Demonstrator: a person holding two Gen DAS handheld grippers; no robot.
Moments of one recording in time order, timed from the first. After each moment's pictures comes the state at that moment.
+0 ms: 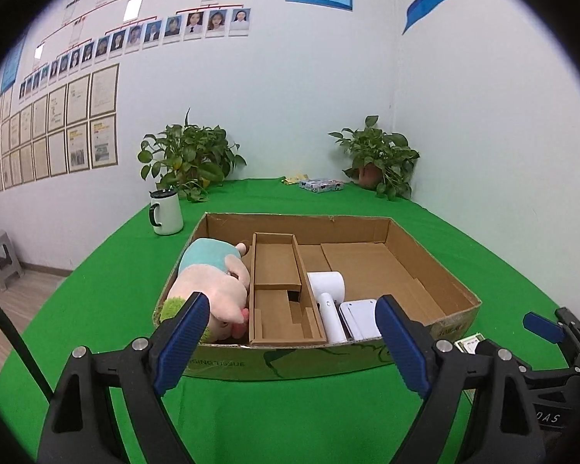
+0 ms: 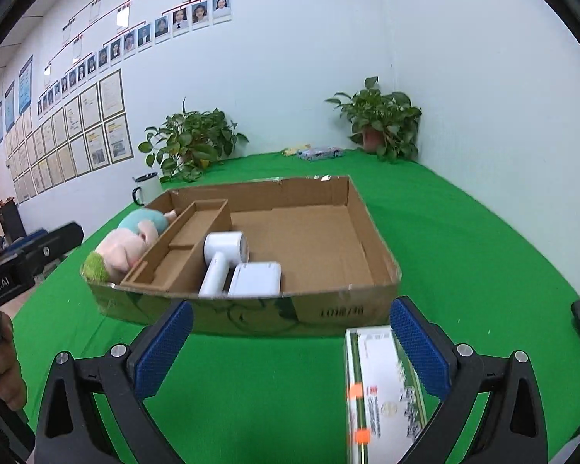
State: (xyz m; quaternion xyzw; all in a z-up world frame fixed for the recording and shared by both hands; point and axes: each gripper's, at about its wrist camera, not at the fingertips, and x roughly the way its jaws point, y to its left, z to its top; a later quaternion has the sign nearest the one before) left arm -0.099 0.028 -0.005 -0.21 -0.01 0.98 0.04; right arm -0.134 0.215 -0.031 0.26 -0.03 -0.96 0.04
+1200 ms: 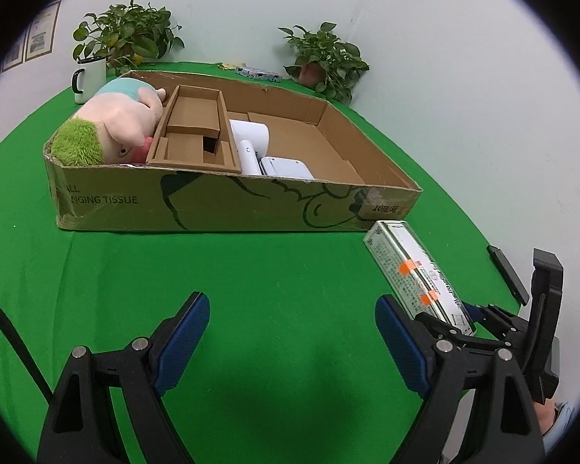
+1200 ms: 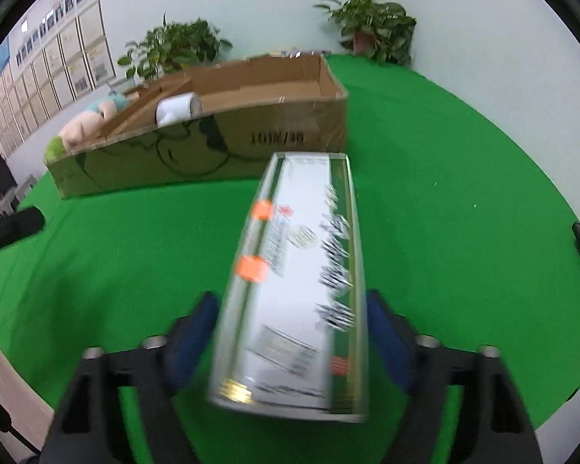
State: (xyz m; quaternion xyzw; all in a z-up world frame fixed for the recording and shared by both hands) left arm -0.099 0.038 -0.089 -0.38 -0.10 0.90 0.19; right arm -0.119 0.267 -0.138 0.43 0.00 -0.90 0.05
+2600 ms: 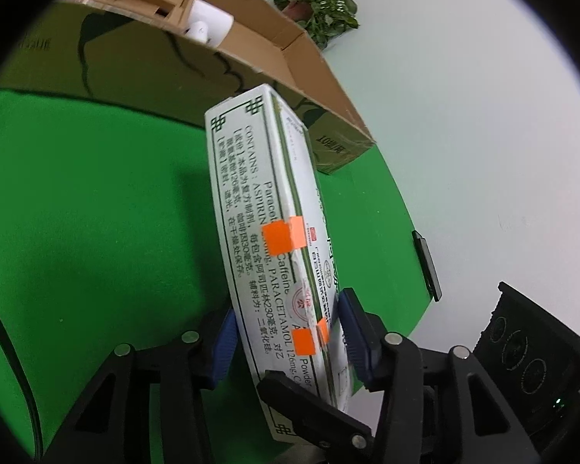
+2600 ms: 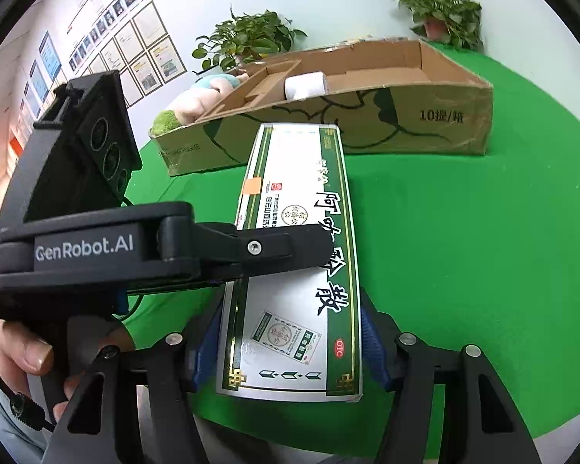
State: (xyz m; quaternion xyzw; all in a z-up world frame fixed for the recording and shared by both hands) left arm -0.106 0.061 -0.132 -0.49 -0.26 0.78 0.31; right arm -0.094 0.183 -0.135 0.42 -0.07 -0.88 0.18
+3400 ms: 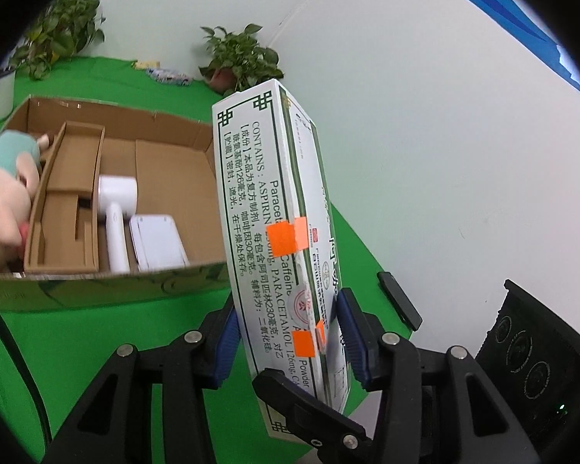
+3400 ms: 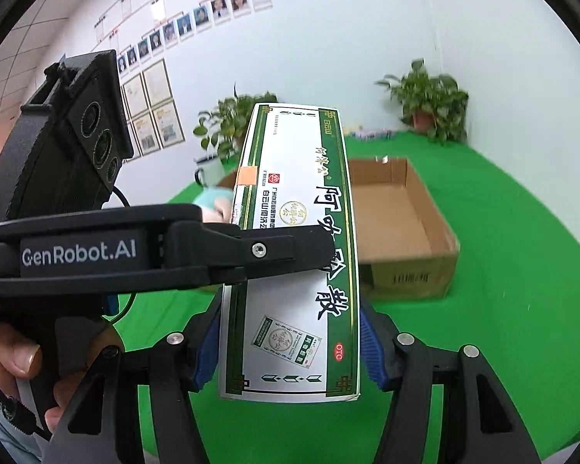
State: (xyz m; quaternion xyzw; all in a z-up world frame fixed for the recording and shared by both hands) left arm -0.128 0.083 0.007 -0.37 -0.17 0.84 0.35; right arm -0.113 0.186 -0.014 0.28 -0.05 -0.95 0.15
